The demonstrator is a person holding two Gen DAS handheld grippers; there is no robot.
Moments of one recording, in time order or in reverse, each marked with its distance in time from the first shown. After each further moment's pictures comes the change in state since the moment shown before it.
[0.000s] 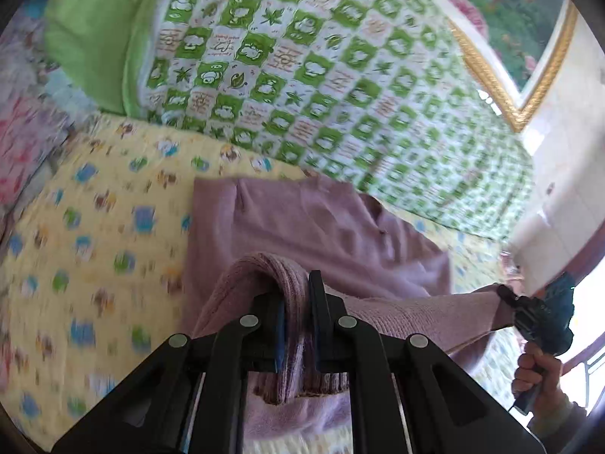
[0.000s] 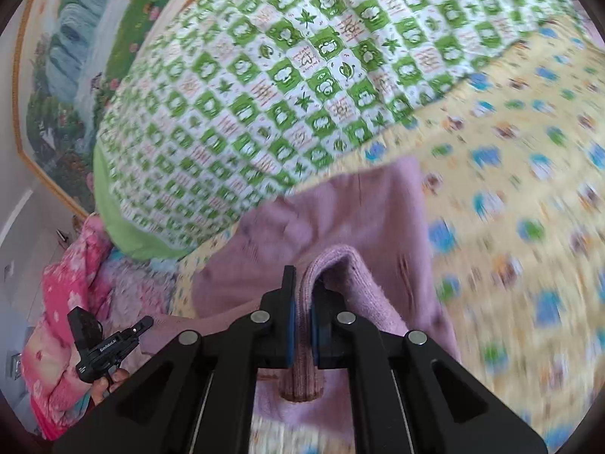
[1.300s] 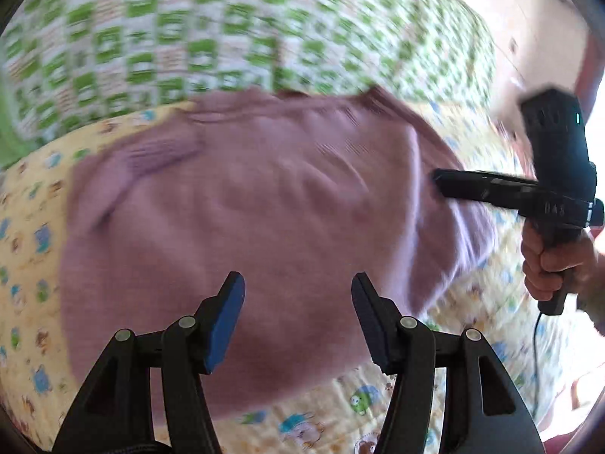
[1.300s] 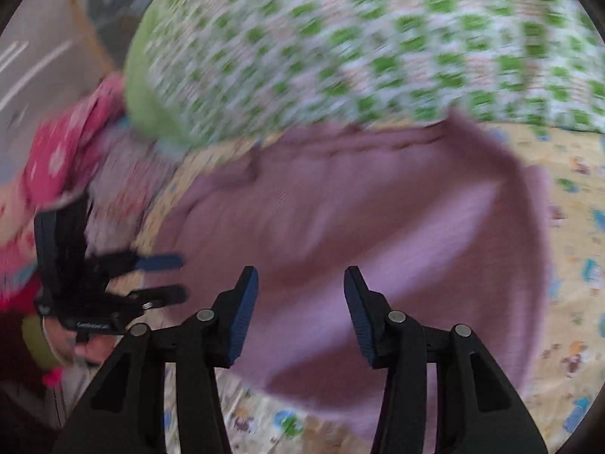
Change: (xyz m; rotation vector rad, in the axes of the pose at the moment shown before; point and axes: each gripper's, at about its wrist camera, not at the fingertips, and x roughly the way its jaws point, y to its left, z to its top) left arm 0.079 -0.083 -0.082 0.468 0.210 -0.027; right arm 0.115 0.061 -0.050 -0.484 0.275 0.071
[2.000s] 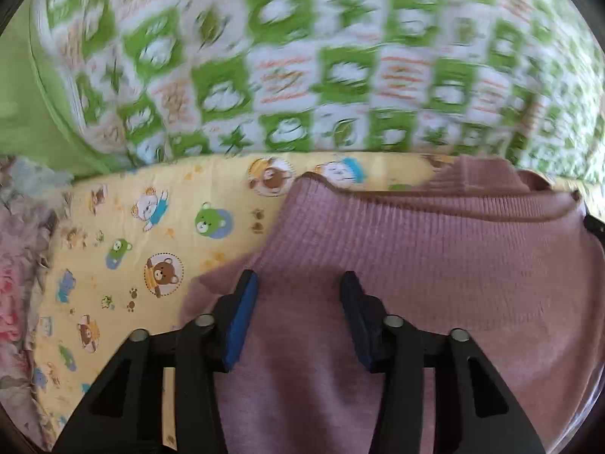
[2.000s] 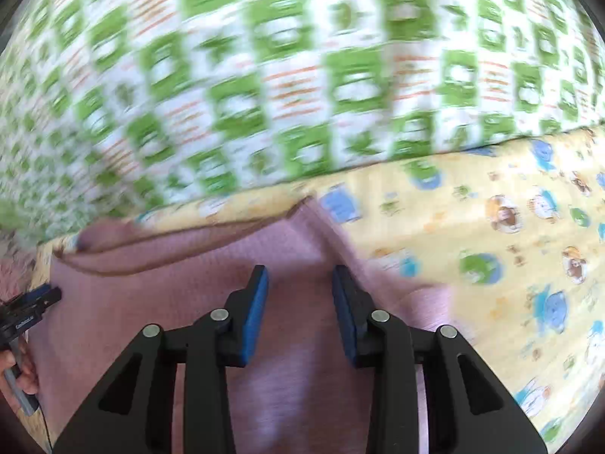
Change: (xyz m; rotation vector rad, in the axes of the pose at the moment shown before) left arm 0.064 0.167 0.086 -0.258 -0.017 0.415; right arm 0.029 -0.156 0.080 0.286 -0.164 -0.471
